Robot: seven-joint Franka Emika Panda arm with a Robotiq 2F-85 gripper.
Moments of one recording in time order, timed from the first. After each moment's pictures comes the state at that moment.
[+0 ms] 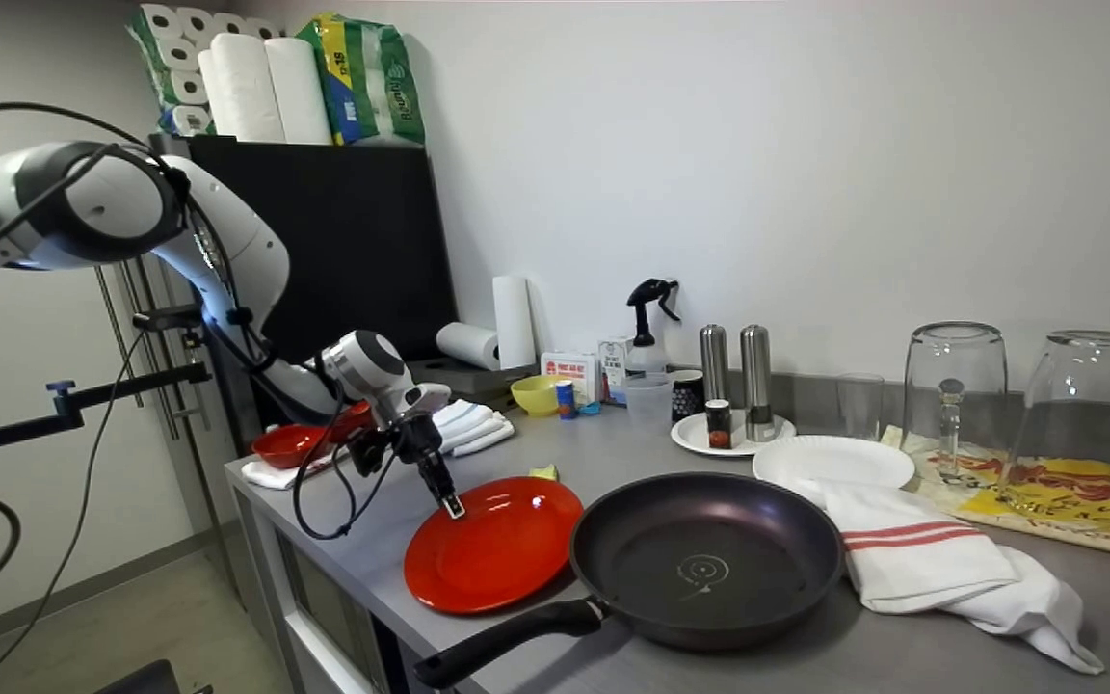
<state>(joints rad) 0.31 0.56 0.05 -1.87 -0.81 1.91 1.17</state>
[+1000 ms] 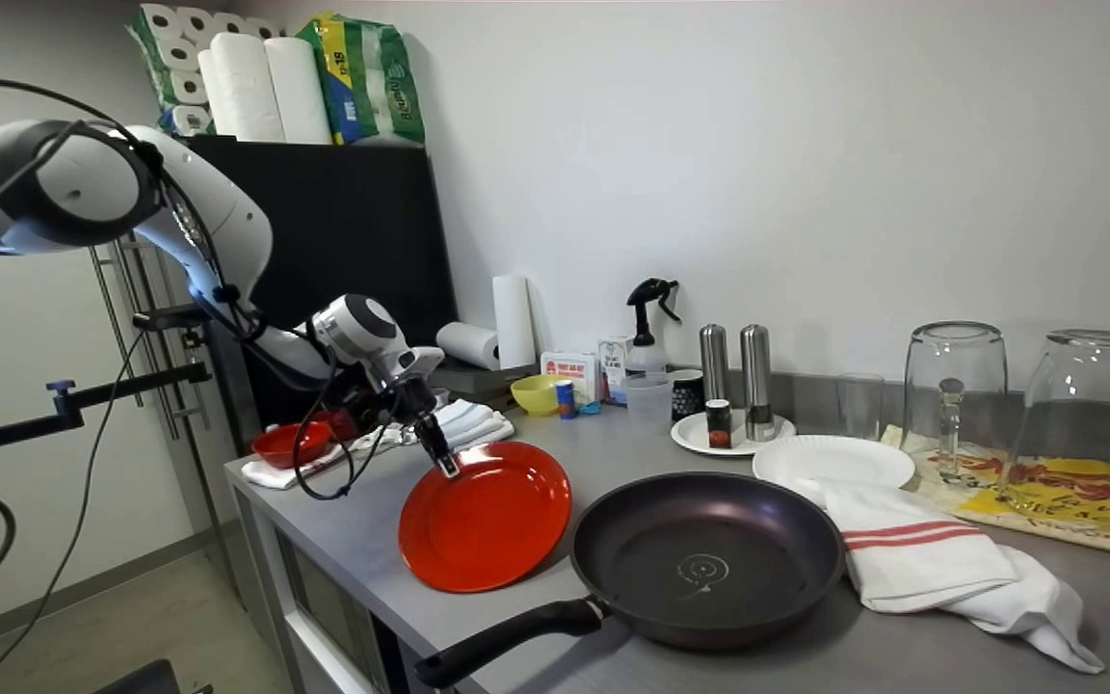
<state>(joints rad) 0.31 0.48 0.08 -1.81 -0.75 1.90 1.14</state>
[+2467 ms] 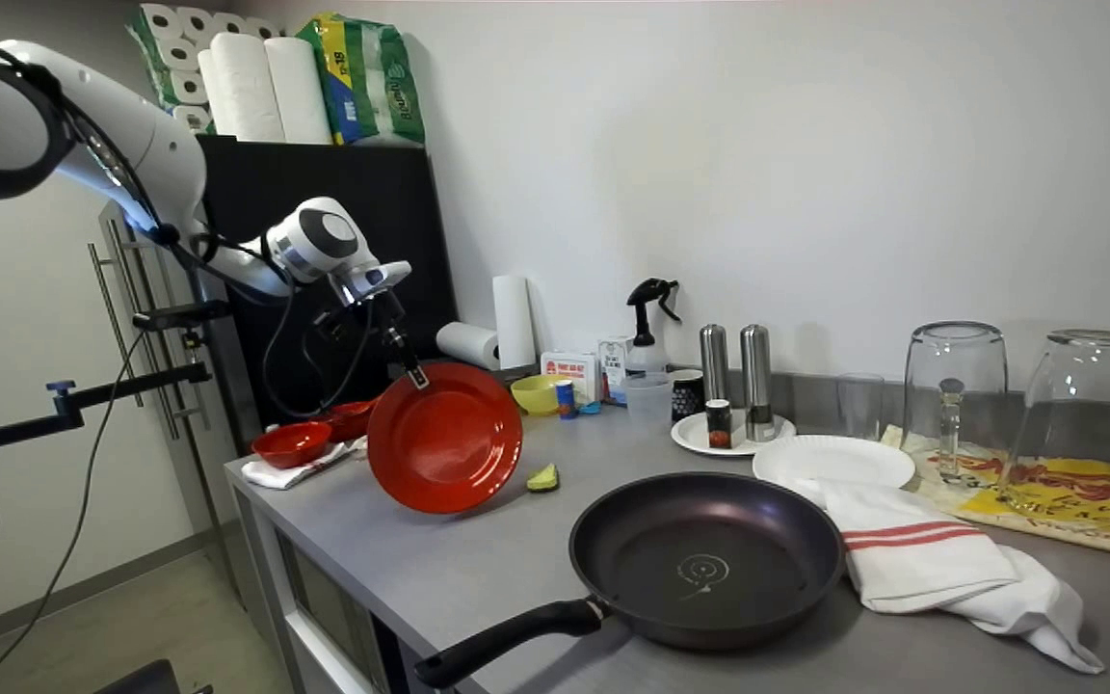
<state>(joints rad) 0.31 0.28 0.14 -1.76 -0.53 2.03 1.06</state>
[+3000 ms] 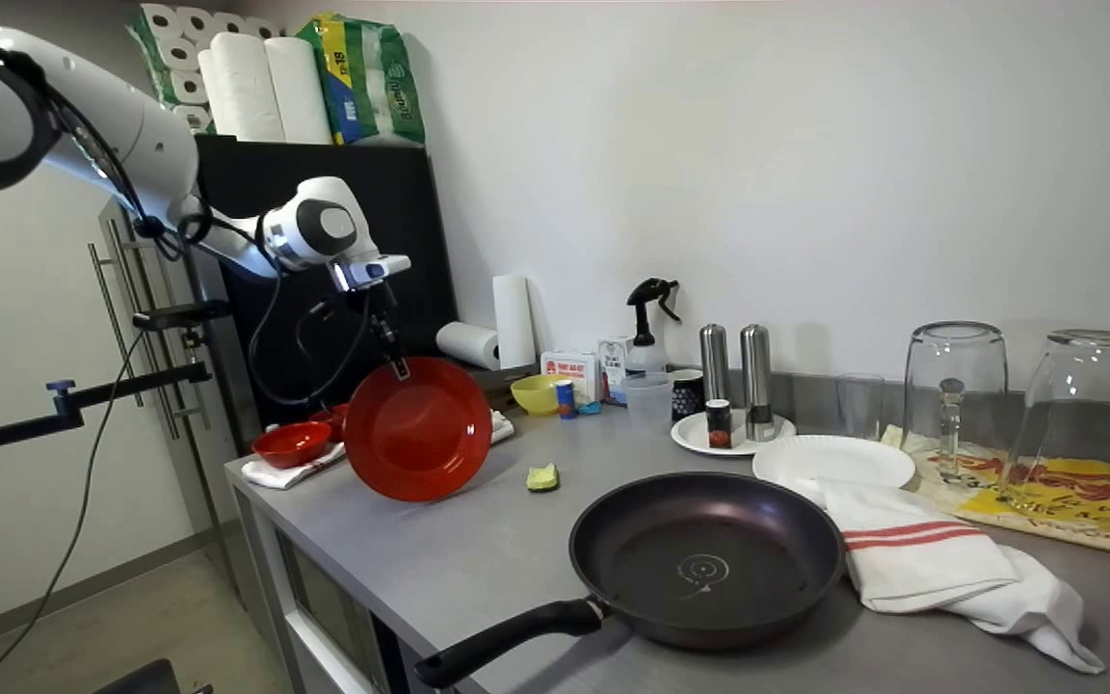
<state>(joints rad) 0.29 0.25 0.15 -1.76 -0.26 2.13 0.88</state>
